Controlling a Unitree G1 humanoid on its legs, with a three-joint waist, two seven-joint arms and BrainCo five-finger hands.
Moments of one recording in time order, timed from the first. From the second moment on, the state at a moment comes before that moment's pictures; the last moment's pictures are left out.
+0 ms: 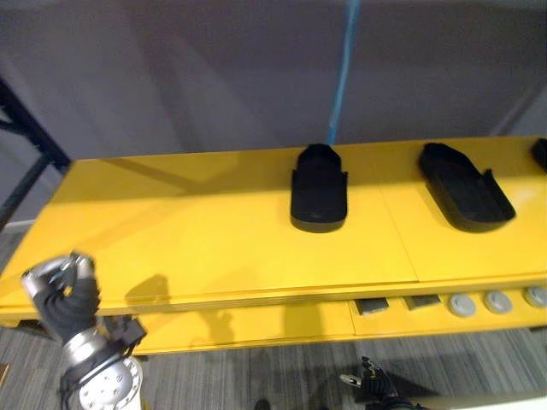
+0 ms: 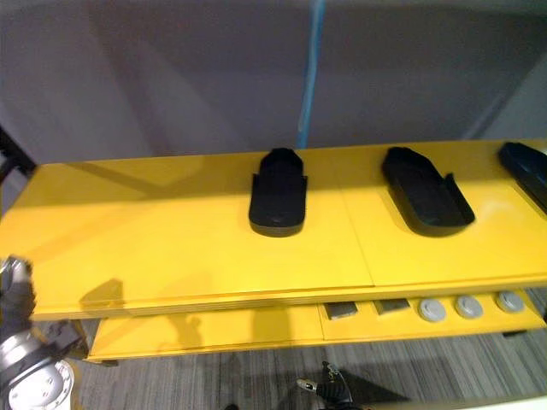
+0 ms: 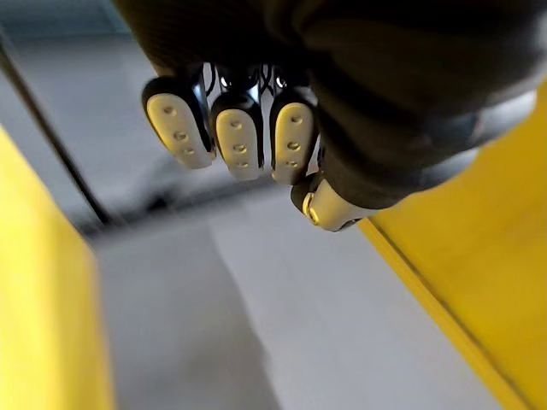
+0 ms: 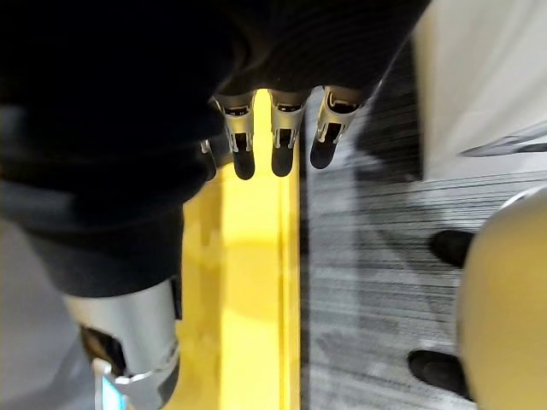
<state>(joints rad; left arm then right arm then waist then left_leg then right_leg) 0.41 -0.08 0.45 -0.56 0.14 -0.16 0.39 0.16 -0.06 -0.05 0.79 -0.07 -0.09 0.01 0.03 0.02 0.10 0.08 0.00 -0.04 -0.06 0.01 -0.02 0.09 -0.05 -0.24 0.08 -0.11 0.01</state>
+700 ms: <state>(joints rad) 0.30 -0.05 0.27 0.60 -0.05 -0.03 0.14 0.16 0.02 -0.05 0.69 -0.06 -0.06 -0.02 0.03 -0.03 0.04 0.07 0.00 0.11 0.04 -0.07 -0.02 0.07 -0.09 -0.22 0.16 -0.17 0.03</state>
